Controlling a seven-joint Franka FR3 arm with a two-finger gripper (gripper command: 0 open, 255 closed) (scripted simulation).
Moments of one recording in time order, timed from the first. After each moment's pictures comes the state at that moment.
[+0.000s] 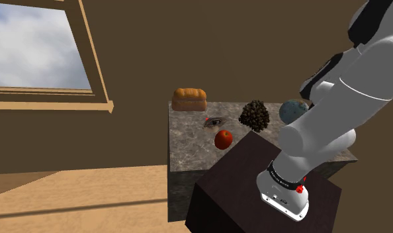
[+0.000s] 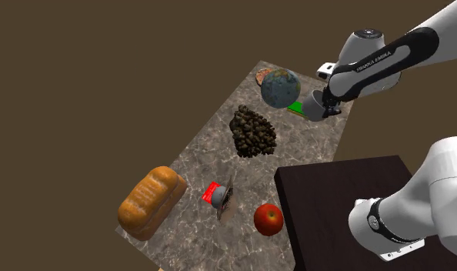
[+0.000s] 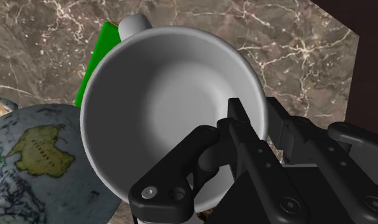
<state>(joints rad) -0.55 -0.02 -0.96 -2.65 -0.16 2.66 -1.28</state>
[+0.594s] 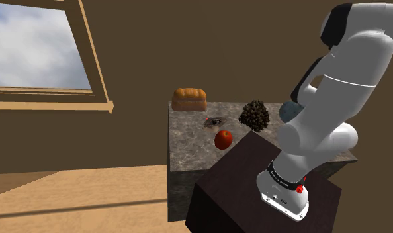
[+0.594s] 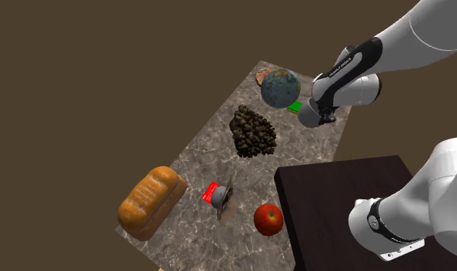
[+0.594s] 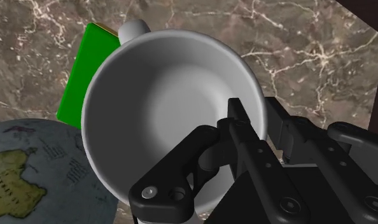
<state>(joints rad) -0.63 0.20 -0.81 -2.64 0.26 2.79 -1.57</state>
